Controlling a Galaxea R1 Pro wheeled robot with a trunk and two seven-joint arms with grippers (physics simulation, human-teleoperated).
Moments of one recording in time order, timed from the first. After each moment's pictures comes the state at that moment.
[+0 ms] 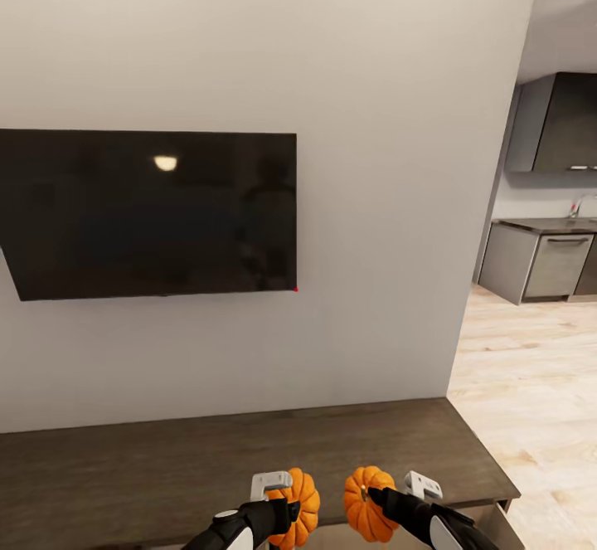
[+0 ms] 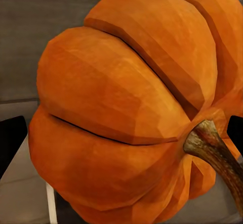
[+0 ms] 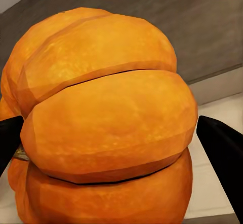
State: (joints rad) left arm -0.43 -0.10 -0.67 -0.49 0.79 0.16 0.10; right arm -0.43 -0.08 0.15 -0.39 -0.54 0.21 0.19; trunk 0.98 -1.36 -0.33
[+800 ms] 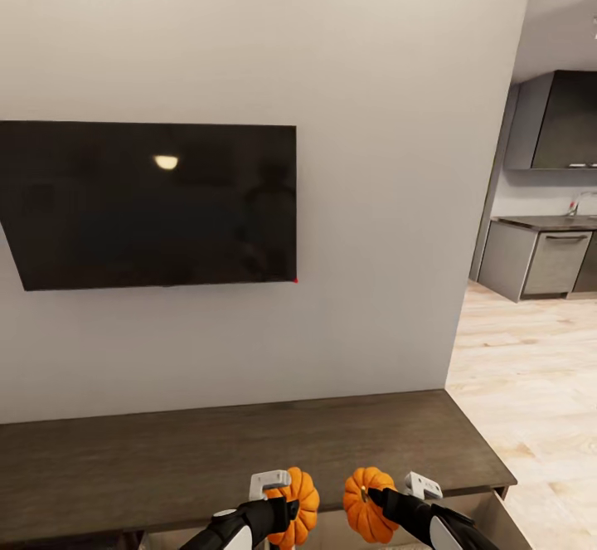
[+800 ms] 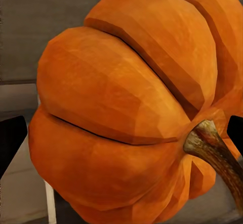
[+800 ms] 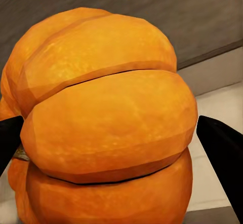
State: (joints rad) left arm -0.43 -0.10 -0.66 -0.49 0.80 0.16 0.10; right arm -0.43 -0.08 0.15 -0.38 -0.54 0.21 0.19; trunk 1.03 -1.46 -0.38
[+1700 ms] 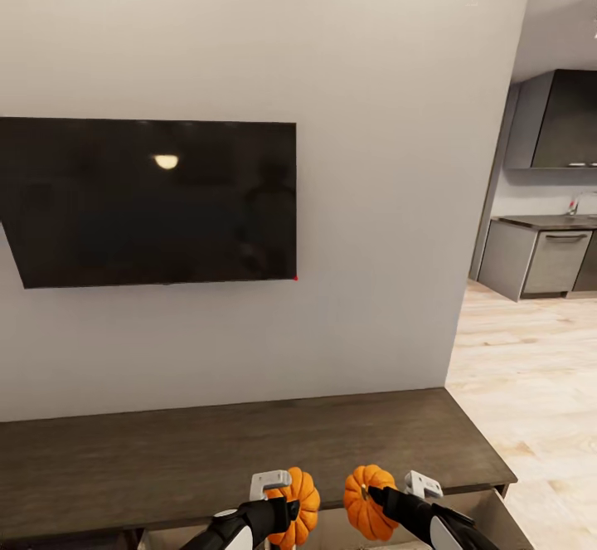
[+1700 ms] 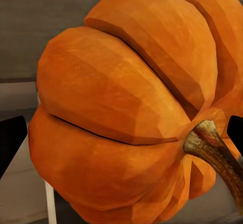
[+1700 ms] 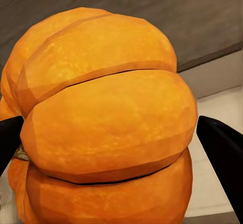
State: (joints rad) left arm -0.43 -0.10 -0.67 -0.49 0.79 0.16 0.10; right arm -0.43 -0.08 0.15 -0.38 -0.54 0.19 0.19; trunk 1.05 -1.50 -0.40
